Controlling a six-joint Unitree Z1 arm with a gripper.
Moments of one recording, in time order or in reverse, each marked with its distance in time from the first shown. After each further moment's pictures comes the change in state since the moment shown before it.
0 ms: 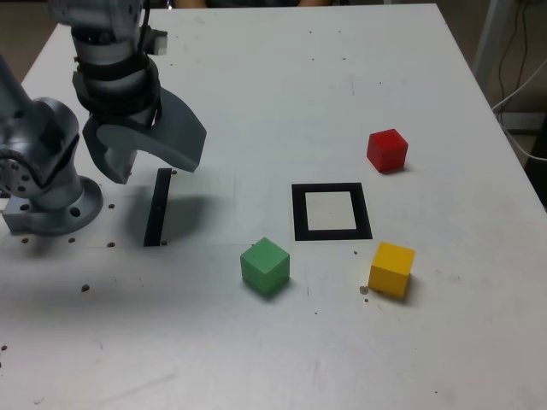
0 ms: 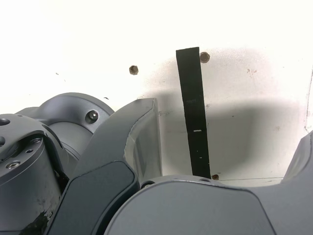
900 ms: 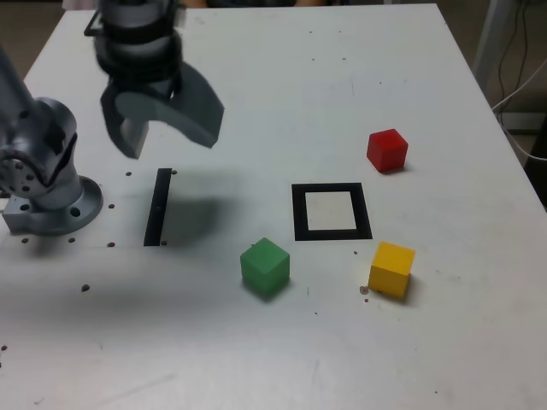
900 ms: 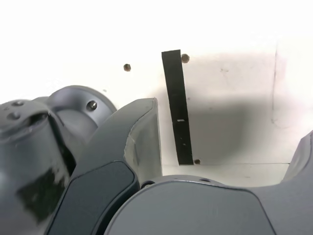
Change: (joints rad) arm 0.089 0.110 -0.259 0.210 -0.015 0.069
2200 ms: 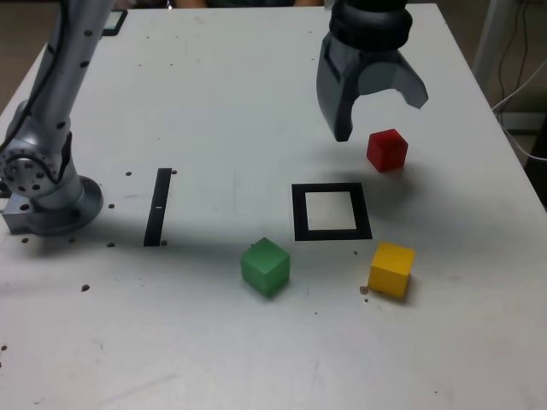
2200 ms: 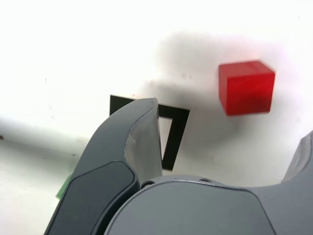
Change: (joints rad) arm 0.163 0.676 -0.917 0.167 -0.077 -0.166
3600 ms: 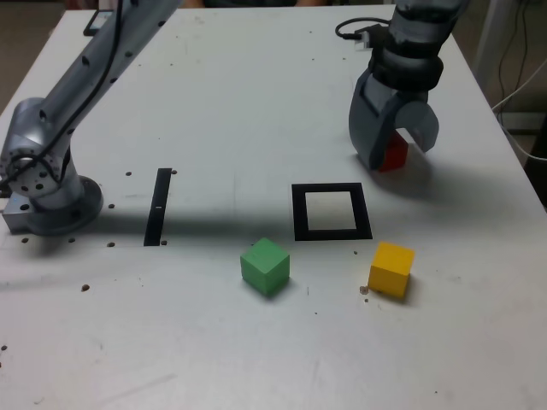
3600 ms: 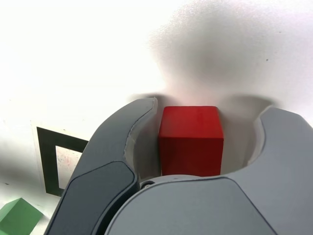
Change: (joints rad) arm 0.052 0.241 -0.179 -0.025 -0.022 -0.002
